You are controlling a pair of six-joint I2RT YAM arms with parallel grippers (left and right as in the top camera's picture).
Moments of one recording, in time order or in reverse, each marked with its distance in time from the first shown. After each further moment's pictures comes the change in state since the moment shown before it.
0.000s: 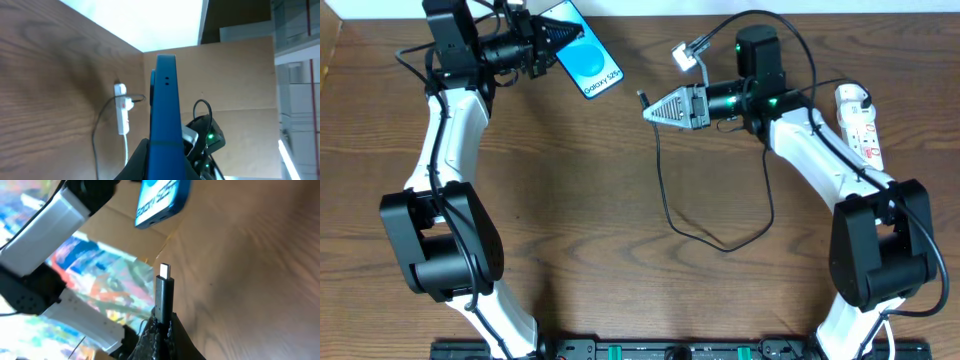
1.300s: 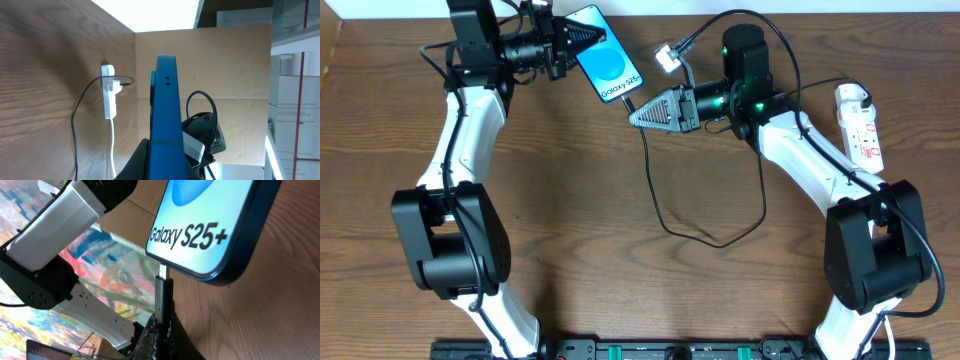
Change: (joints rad) left arm -0.071 0.000 0.000 0.014 0.025 -0.084; right arm 0.047 0.000 0.000 0.134 -0.039 0.093
